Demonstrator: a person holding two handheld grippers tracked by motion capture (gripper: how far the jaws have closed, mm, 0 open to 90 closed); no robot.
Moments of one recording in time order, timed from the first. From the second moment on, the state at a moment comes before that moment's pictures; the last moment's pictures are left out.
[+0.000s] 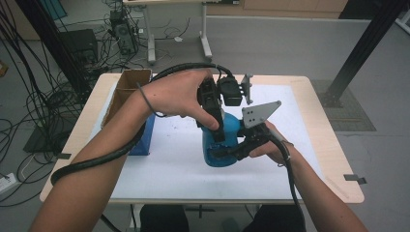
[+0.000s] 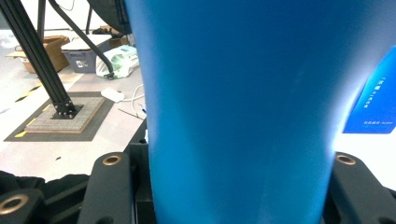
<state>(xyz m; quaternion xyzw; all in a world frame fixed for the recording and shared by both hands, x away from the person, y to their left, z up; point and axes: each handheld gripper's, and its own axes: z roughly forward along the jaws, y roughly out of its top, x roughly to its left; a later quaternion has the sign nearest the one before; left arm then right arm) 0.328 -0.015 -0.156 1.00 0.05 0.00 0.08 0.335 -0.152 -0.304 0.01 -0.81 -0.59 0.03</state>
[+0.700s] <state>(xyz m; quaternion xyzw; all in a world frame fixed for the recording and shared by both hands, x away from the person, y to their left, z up) 0.329 -0.016 -0.156 1.00 0.05 0.00 0.09 0.336 -0.153 -0.305 0.00 -0.81 -0.59 0.03</state>
